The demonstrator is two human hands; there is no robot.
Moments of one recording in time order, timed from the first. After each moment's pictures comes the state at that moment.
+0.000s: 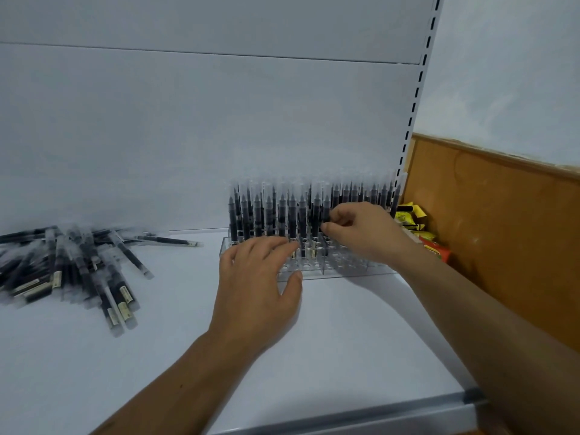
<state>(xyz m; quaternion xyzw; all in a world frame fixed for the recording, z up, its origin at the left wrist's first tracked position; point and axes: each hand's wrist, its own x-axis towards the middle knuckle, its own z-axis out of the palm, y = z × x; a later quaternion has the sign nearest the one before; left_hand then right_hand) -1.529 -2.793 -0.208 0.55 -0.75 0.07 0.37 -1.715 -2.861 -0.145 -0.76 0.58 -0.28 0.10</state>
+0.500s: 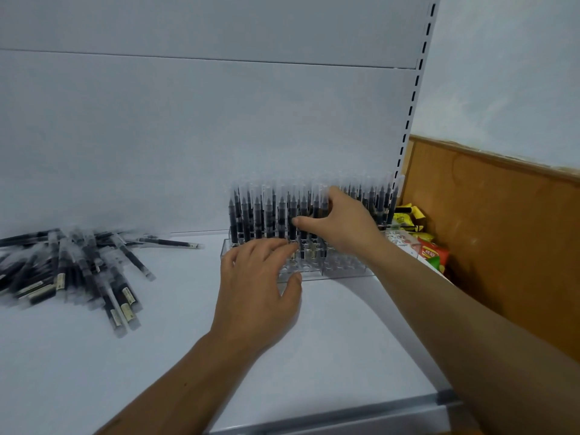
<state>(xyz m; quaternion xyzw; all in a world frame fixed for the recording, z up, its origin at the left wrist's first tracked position) -1.530 -2.791 -0.207 0.55 -0.74 0.07 0.37 -1.683 -2.858 -0.134 -0.72 0.60 -0.33 0.13</state>
